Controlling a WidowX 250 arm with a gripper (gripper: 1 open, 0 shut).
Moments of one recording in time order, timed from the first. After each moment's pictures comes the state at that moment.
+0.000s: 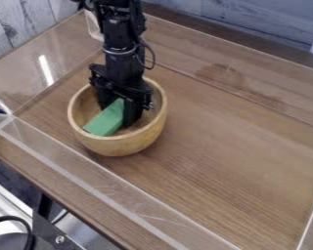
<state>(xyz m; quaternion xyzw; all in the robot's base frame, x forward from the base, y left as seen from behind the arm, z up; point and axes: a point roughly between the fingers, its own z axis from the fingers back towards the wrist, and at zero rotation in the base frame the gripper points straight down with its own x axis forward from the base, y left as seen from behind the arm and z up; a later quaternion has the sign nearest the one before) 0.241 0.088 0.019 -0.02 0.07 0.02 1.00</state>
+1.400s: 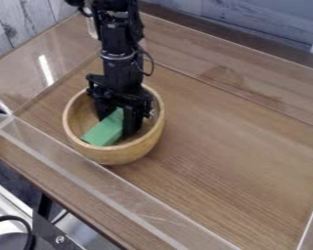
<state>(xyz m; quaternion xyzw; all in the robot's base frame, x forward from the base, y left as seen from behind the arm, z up) 0.227 0.077 0.023 -0.05 0.10 0.04 0.99</state>
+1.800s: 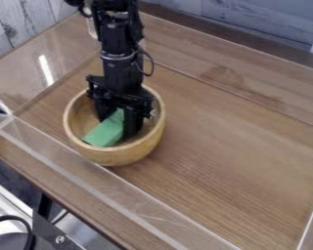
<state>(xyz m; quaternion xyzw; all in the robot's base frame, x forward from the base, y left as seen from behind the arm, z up) 0.228 0.075 0.027 -0.05 0.10 0.04 0.99</state>
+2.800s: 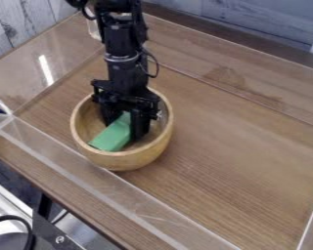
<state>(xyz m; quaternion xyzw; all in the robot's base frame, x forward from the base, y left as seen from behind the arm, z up) 0.226 0.072 0.028 -0.06 0.11 0.05 0.99</state>
